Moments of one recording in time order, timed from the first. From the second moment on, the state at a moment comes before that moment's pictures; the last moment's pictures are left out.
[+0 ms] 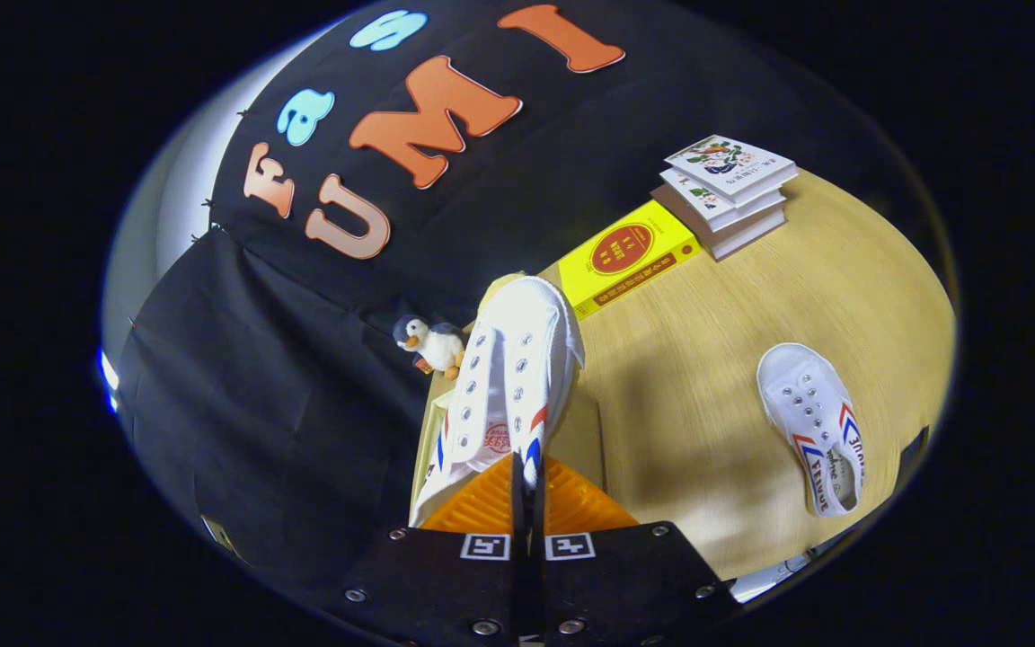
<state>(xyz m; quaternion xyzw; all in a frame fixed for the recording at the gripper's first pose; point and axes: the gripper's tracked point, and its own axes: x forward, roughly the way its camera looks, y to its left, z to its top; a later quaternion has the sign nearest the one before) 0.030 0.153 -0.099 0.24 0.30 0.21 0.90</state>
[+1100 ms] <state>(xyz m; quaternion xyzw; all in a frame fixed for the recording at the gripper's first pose) 0.026 0.317 -0.191 0.15 0.38 0.23 0.88</state>
